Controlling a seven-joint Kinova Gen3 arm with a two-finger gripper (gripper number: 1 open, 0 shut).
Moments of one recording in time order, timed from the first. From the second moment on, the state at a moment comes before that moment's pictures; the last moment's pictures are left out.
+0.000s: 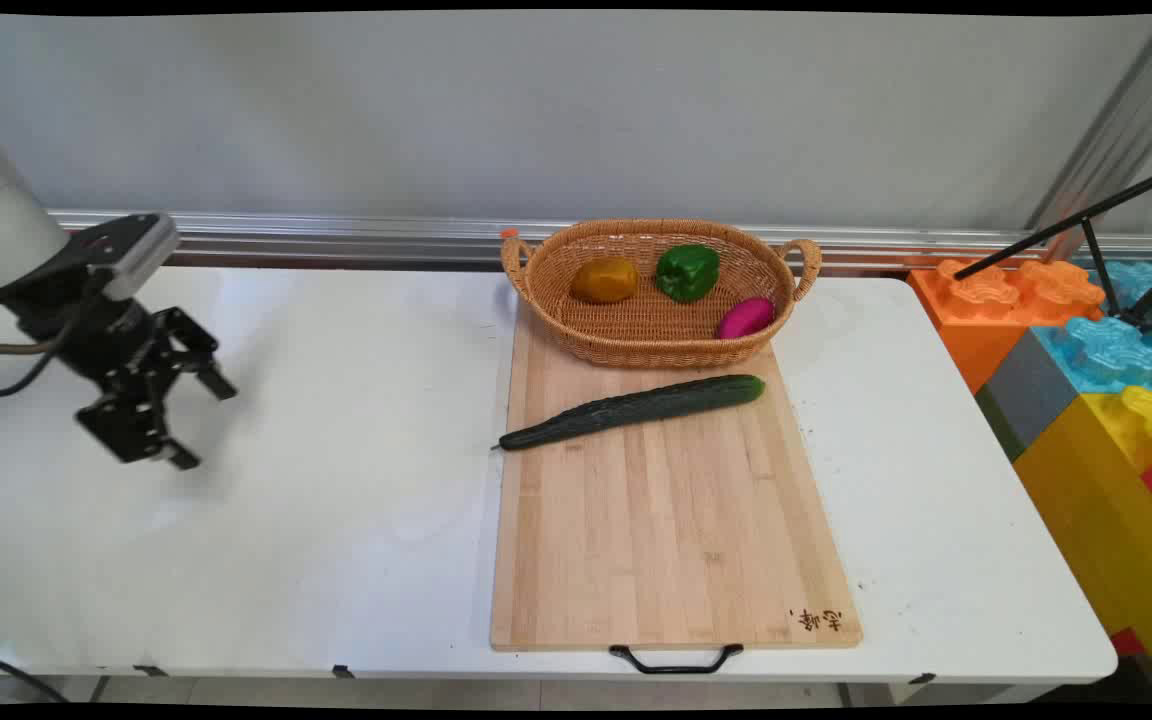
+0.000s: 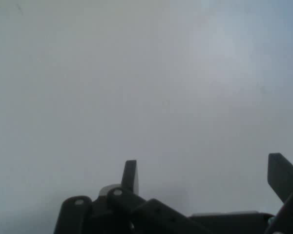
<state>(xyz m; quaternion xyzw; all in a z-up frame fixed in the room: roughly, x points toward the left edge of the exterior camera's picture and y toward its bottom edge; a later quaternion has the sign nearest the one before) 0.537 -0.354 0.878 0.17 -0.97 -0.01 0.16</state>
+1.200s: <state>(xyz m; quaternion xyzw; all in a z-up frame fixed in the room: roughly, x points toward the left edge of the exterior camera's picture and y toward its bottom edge) 0.326 -0.501 0.934 0.25 -0.93 0.17 0.23</state>
